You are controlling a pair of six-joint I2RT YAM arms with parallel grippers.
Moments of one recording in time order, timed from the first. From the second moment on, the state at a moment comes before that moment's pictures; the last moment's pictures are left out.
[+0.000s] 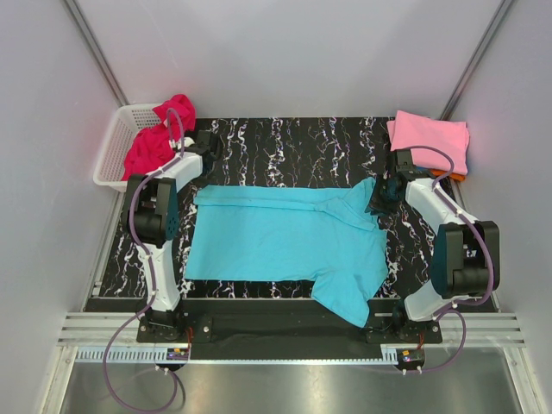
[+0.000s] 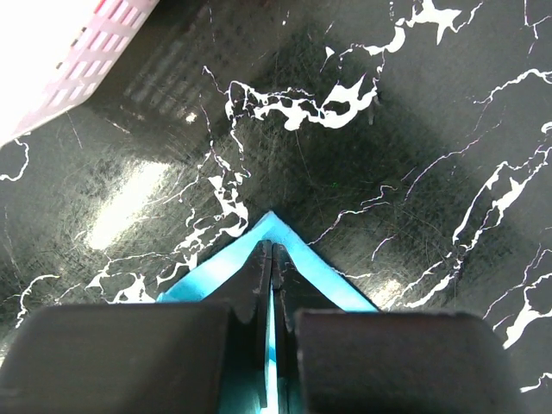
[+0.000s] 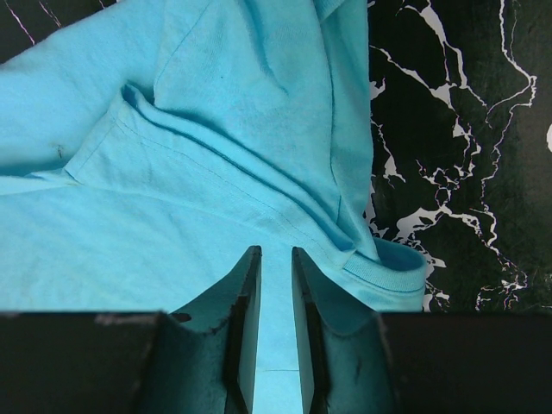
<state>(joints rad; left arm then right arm) -0.16 2.06 1.50 -0.58 -0.44 -0.82 0.08 1.57 1.09 -0.62 -0.10 0.45</state>
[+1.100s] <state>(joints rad) -0.16 2.10 1.54 -0.60 -0.47 -0.79 0.08 1.60 1.09 -0.62 -0.10 0.45</state>
